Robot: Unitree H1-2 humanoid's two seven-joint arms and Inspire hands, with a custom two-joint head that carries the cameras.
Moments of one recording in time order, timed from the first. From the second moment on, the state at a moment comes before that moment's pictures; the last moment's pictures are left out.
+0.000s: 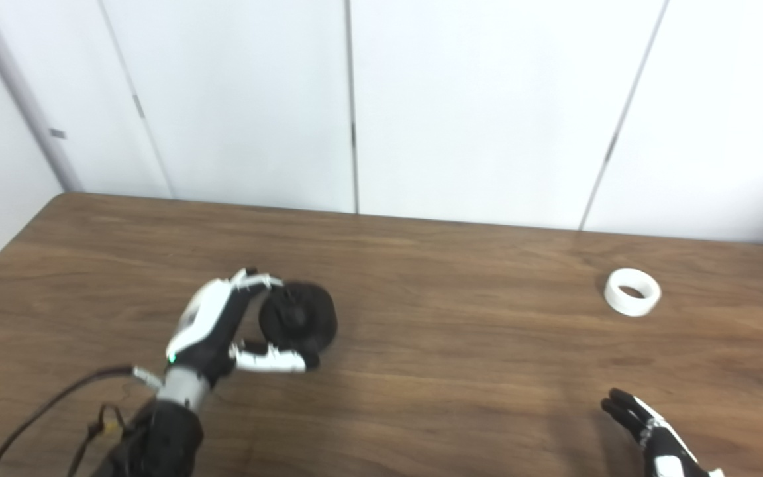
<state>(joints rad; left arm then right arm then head) -0.04 0.24 -0.29 -0.37 0.67 0.47 -0.08 0.45 -0.14 -0.15 -0.45 0.07 0.03 0.09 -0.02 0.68</state>
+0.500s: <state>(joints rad) 0.10 0.21 -0.41 -0.40 0.76 0.37 -0.14 0.46 -0.12 -0.10 -0.53 0.00 0.09 0.07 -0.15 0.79</state>
